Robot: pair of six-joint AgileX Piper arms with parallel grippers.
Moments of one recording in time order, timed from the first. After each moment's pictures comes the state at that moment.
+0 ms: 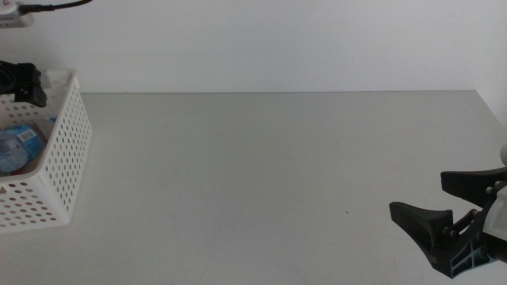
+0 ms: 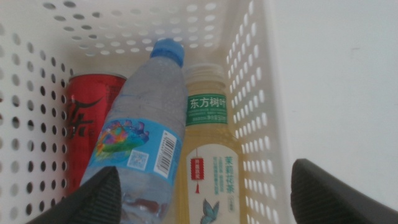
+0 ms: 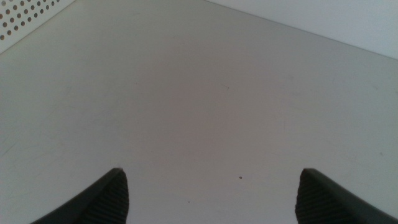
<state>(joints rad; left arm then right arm) 0.26 1.67 -1.41 -0.19 0.80 0.27 0.53 0.80 -0.48 0.01 0.21 0.00</state>
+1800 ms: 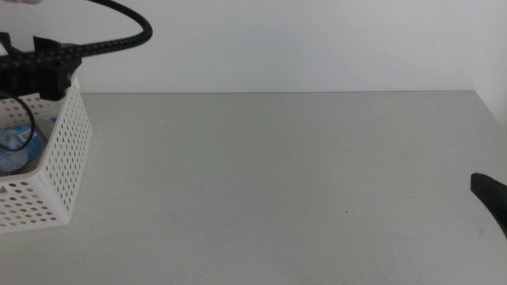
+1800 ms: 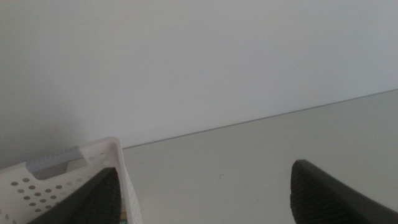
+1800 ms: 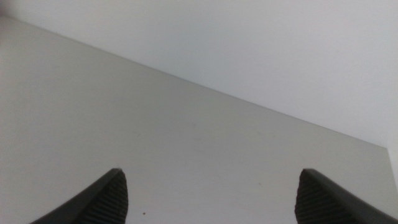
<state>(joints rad) -0.10 1.01 -0.87 -0.12 0.23 0.22 0.35 0.55 -0.46 -0.15 0.25 0.00</state>
